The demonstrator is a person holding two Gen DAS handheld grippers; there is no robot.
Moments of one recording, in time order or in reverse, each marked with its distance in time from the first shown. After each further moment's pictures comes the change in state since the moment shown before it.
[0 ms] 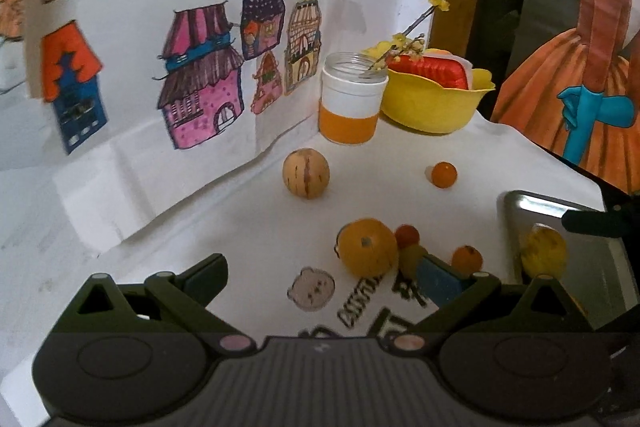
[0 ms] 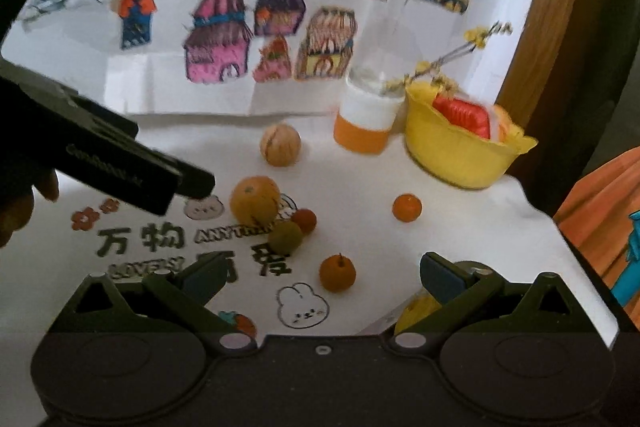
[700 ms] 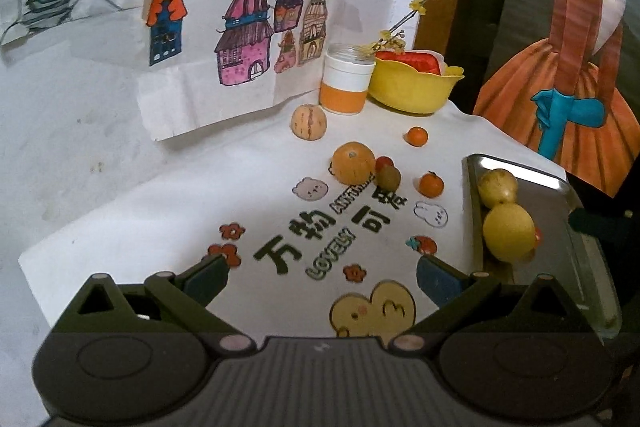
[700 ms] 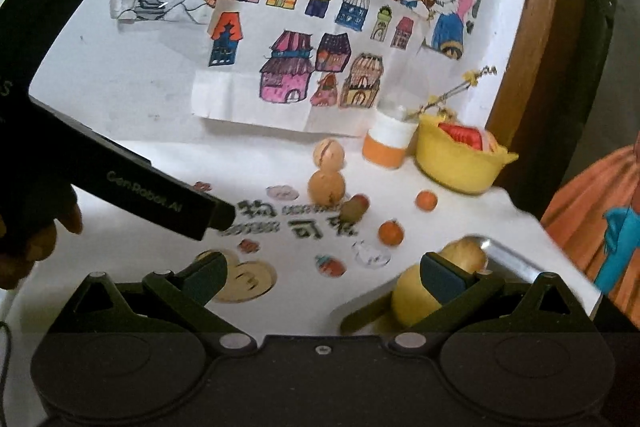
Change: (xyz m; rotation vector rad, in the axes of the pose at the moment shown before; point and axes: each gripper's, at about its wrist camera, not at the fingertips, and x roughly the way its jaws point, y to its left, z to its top) left arm -0.087 0.006 -0.094 -0.055 -0.061 -0.028; right arm -0.101 0.088 -0.063 -0.012 -0.167 -0.058
